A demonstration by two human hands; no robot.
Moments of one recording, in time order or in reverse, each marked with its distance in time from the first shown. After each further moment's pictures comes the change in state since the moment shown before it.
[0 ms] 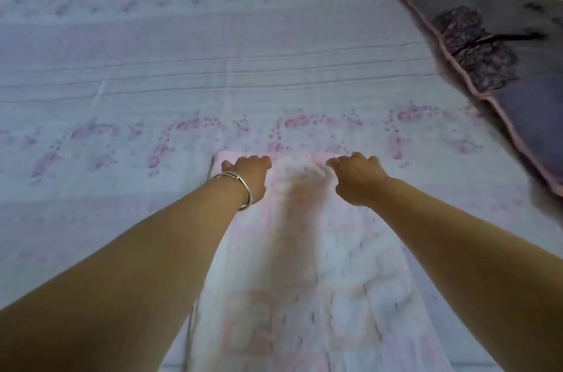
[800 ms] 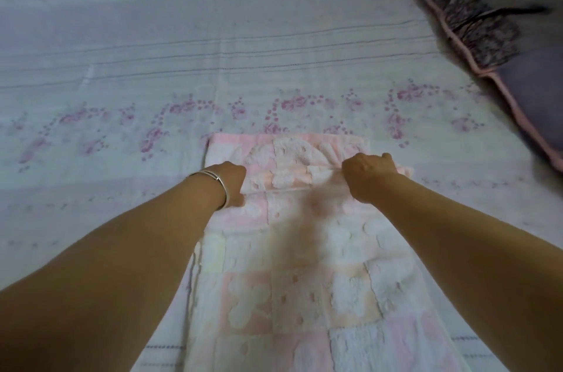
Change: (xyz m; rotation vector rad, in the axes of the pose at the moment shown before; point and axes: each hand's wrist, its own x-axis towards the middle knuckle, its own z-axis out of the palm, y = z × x) left_hand -0.021 -0.024 0.025 0.178 -0.165 -0.001; right_hand -0.019 -0.003 0.021 -0.147 -0.094 0.132
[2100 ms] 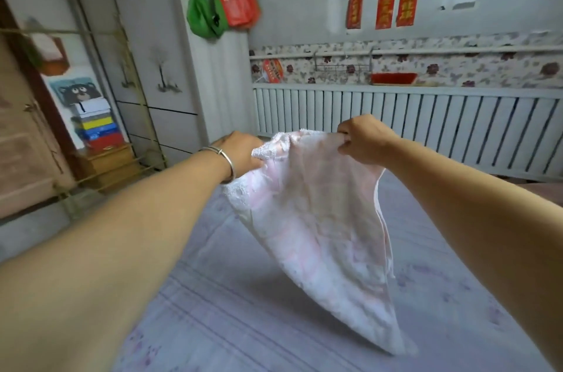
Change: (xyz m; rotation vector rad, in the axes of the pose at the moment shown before) left_hand -0.697 -0.205 -0.157 -0.320 0.859 -0.444; right_hand -0.510 -0.185 -0.441 0.267 0.779 -0.703
